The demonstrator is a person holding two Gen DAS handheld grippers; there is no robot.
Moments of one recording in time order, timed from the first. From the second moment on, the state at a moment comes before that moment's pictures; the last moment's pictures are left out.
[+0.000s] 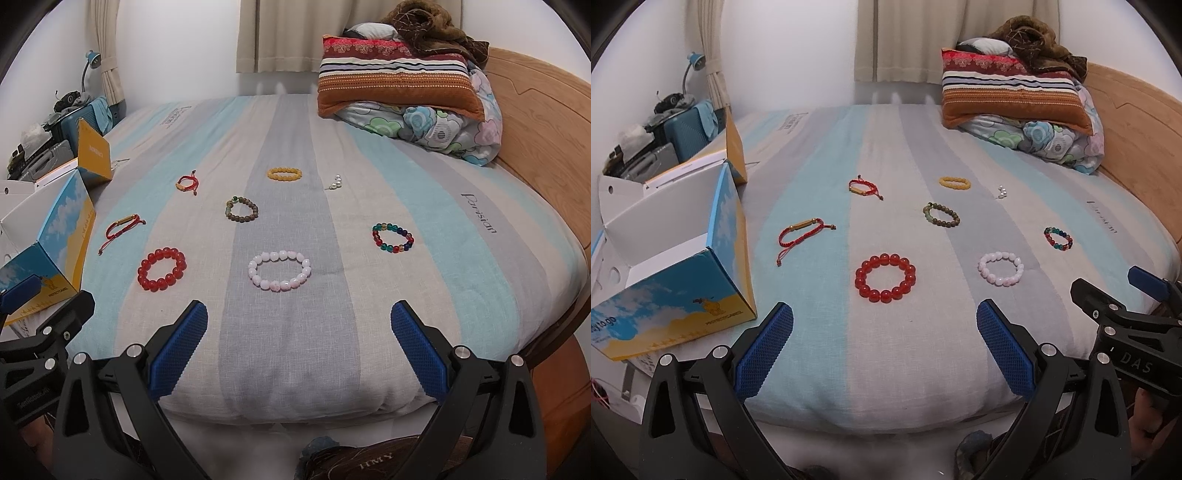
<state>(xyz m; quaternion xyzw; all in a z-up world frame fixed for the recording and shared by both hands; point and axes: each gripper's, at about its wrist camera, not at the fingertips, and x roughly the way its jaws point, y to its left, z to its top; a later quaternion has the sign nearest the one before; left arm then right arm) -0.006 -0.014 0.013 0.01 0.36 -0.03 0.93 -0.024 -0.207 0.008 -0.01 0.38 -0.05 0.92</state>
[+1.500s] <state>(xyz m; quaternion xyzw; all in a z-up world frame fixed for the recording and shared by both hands) 0.141 -0.051 -0.038 0.02 0.46 -0.05 0.88 0.173 -0.359 -0.061 0.12 0.56 -0.13 0.81</state>
